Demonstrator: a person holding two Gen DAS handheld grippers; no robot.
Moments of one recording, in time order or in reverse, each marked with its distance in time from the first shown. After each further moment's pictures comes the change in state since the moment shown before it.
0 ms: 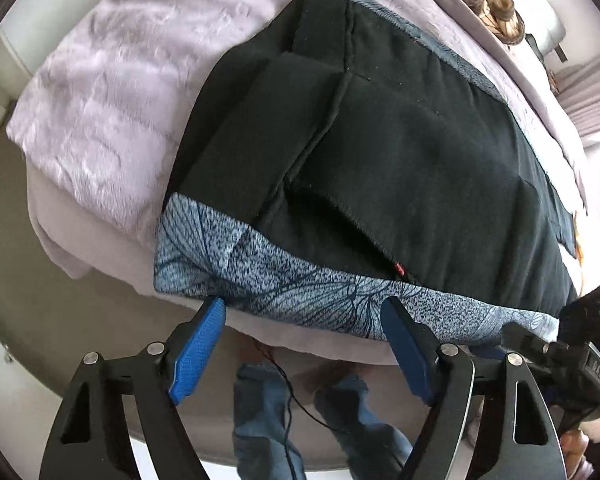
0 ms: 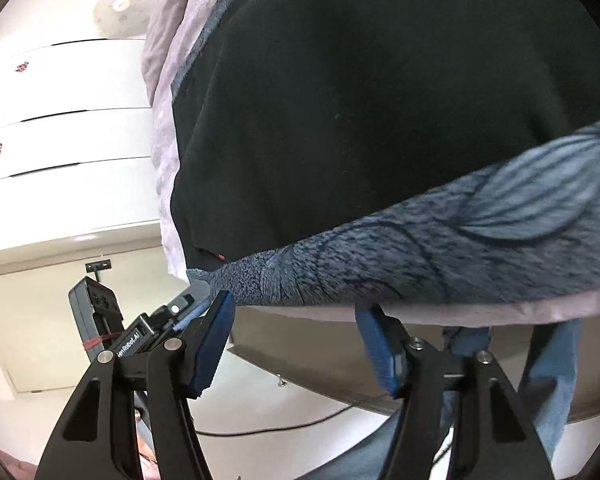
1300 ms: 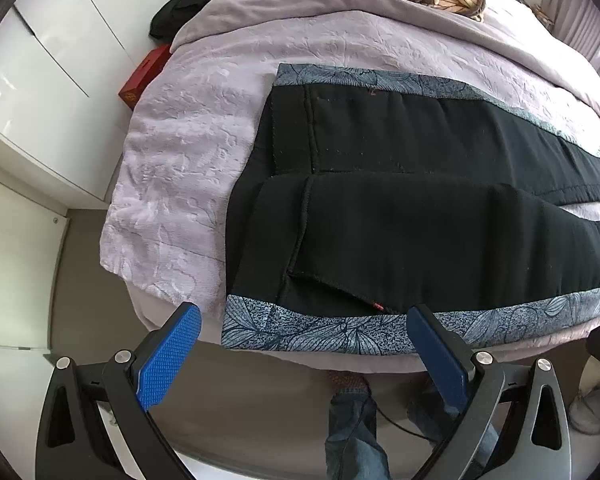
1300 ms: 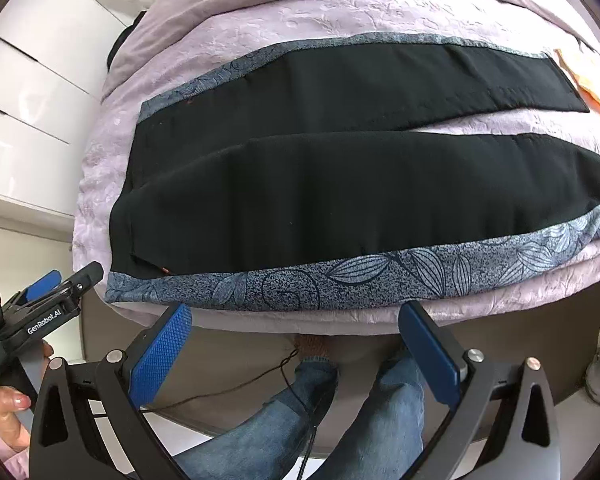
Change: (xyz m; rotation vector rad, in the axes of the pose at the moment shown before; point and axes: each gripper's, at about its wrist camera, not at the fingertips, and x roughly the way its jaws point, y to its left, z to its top) left arm -0.078 -0.080 0.026 0.287 -0.140 0.338; right arm -0.105 0.087 -0.017 -0.252 -0.194 -0.585
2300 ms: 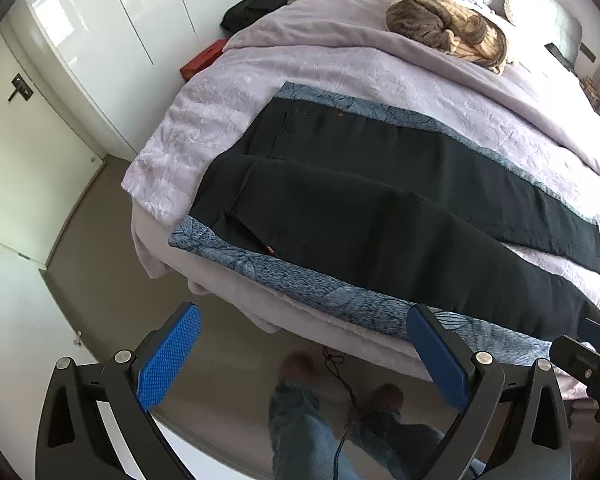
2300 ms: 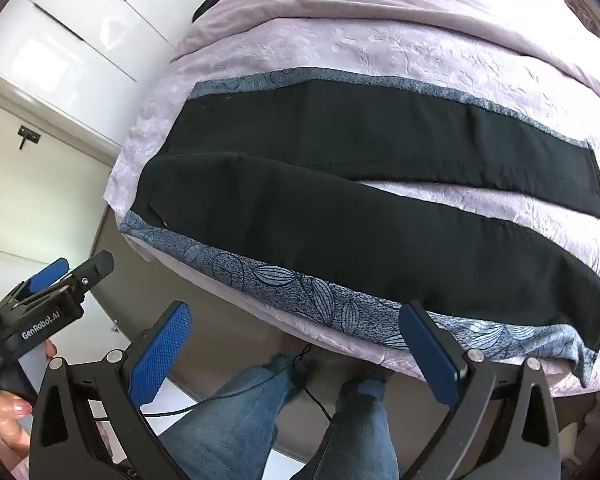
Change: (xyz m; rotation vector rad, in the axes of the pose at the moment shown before) left arm -0.083 -0.118 -0.047 -0.293 -0.070 0.087; right arm -0.057 -0.083 0.032 -0.347 0.042 0.137
